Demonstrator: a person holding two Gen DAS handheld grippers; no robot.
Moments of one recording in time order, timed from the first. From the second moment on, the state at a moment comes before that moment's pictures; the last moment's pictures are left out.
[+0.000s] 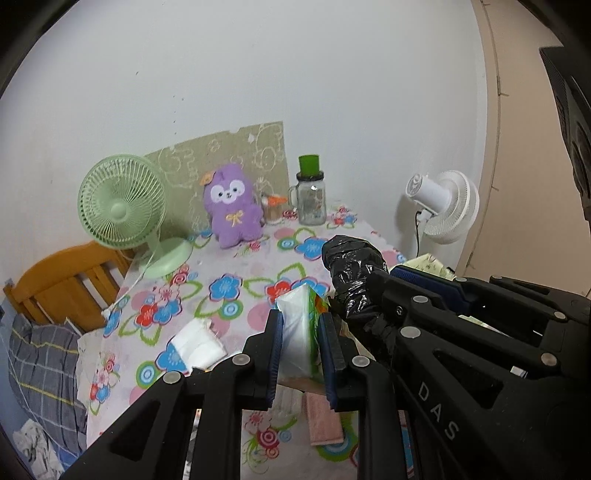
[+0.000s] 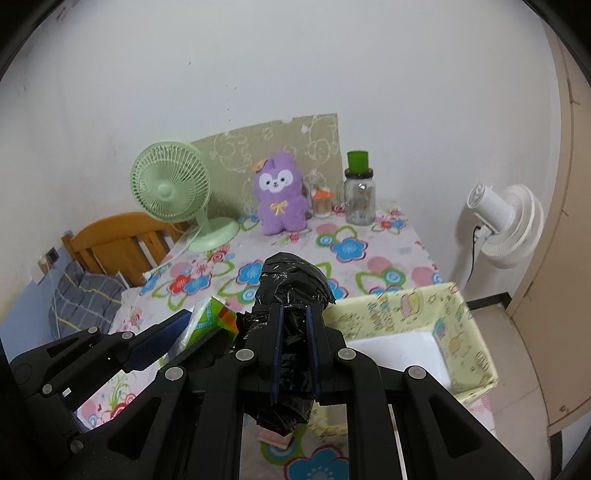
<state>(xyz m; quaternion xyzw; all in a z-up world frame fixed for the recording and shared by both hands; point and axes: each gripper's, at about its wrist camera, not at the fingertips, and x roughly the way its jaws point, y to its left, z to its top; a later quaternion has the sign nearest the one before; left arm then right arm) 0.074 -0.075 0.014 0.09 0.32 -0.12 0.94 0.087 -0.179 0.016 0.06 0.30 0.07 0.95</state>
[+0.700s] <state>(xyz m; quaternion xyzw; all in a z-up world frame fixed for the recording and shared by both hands) 0.090 -0.145 0.007 0.10 0.32 -0.19 0.92 0.095 -0.246 0.002 0.07 0.32 0.00 0.95</state>
